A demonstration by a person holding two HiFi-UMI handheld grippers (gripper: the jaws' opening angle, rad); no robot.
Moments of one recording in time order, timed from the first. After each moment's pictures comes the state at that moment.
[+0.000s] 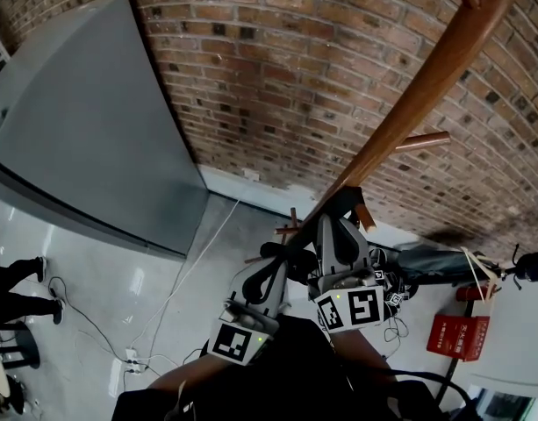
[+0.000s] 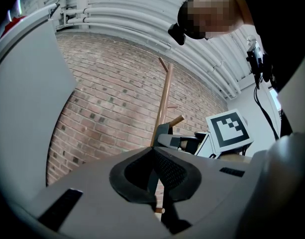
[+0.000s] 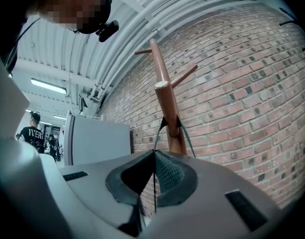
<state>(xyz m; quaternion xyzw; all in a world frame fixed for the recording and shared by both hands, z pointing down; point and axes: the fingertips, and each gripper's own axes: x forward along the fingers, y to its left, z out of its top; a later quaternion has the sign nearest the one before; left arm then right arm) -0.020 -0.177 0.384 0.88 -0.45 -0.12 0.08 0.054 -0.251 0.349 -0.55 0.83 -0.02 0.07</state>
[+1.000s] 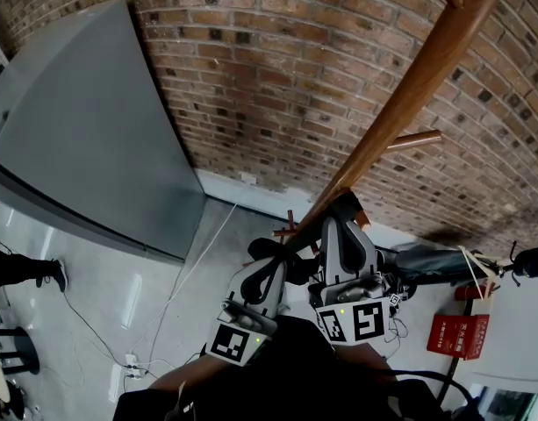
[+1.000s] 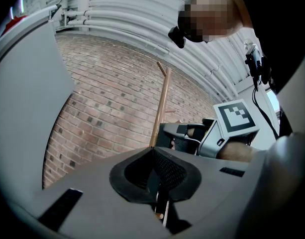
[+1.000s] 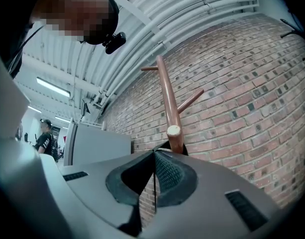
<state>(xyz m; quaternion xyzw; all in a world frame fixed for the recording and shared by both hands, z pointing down) -0.021 -0.174 0.373 0.88 -0.44 -0.14 0.07 0.054 -0.230 0.303 -0.55 0.83 0.03 0.10</state>
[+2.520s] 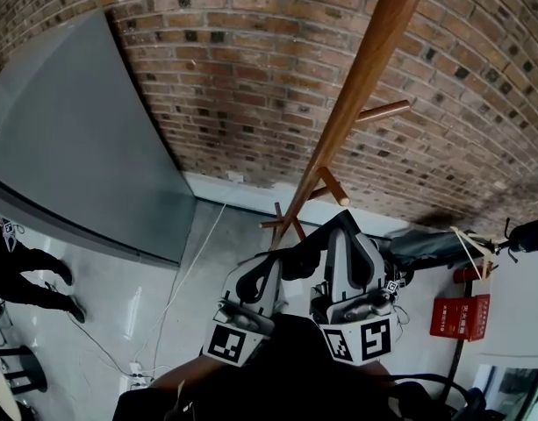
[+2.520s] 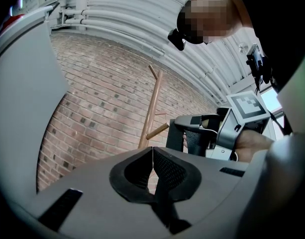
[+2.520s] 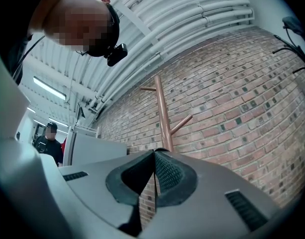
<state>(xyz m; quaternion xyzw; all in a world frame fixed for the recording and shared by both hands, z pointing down) -0.003 -0.155 0.362 0.90 -0.42 -0.14 0.05 0.085 -0.176 0.272 -0.57 0.81 0.04 0.14</state>
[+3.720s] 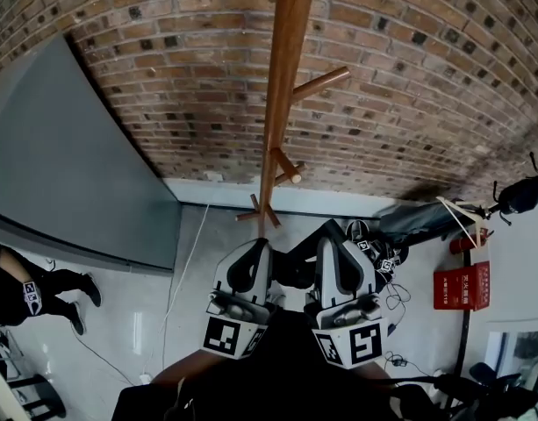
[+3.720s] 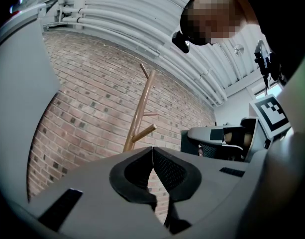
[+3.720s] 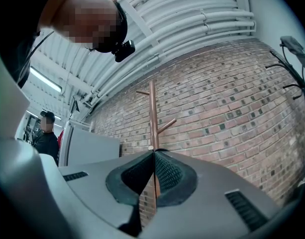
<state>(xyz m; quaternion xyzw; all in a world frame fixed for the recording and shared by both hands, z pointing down) 0.034 -0.149 0.333 0.90 -0.40 -0.17 0.04 0.123 -0.125 0.288 -0.62 0.78 0.05 0.11</state>
